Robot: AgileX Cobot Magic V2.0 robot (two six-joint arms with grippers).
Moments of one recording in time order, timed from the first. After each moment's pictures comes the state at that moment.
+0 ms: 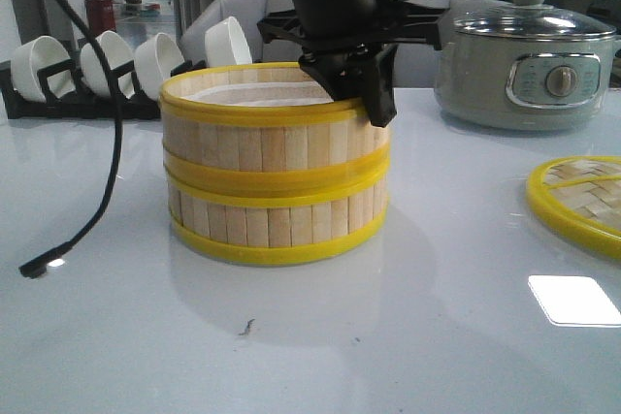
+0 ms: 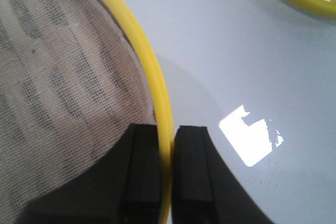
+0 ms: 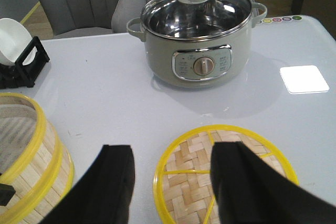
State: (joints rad) left arm -0.74 2.12 -1.97 -0.12 1.04 0.01; right arm -0.04 0.80 -0.76 0.08 0.33 0.10
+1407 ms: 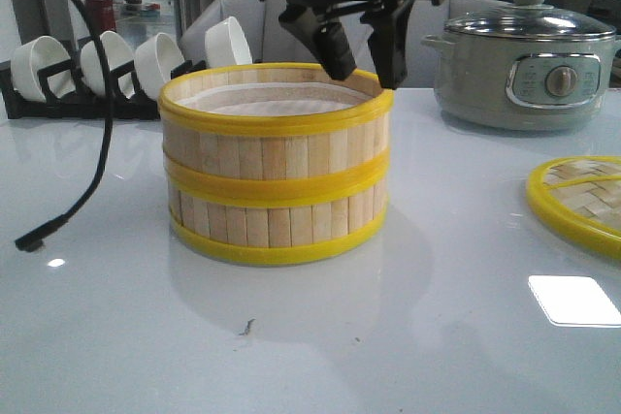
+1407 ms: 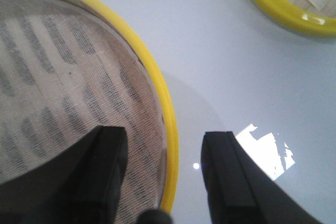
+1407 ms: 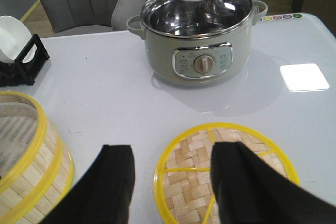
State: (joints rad) left arm -0.74 2.06 -1.99 -0.06 1.04 0.01; right arm -0.04 0.80 -0.76 0.08 0.34 0.10
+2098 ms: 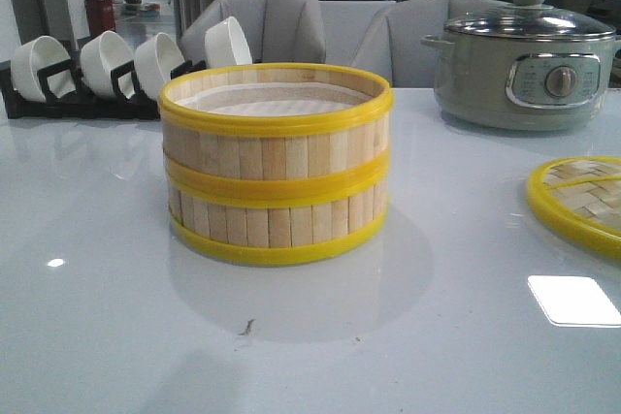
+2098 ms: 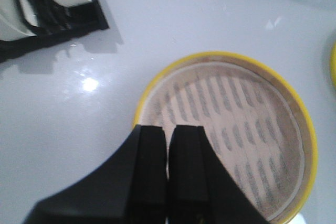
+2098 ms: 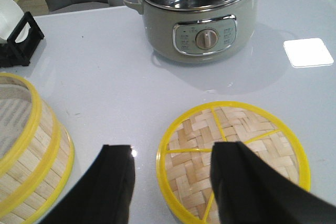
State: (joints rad) left arm -0.38 1.76 -2.04 -0.09 1.13 0.04; right arm -0.03 0.86 -0.76 0.11 0.36 0.10
